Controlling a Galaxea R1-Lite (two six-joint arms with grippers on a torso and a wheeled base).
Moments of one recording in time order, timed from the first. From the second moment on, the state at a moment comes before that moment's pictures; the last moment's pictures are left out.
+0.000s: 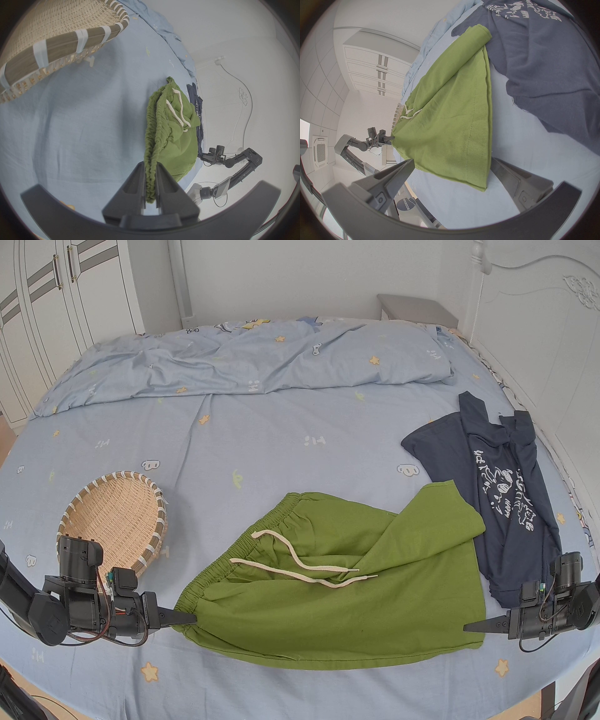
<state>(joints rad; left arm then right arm) -0.06 1.76 -0.37 -0.59 -0.71 -0.43 -0.19 1.90 -0.24 -0.61 0.91 0.01</state>
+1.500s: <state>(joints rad) 0.01 1.70 -0.24 -0.59 -0.70 -0.42 -0.13 1.88 -0.18 -0.53 0.91 0.00</state>
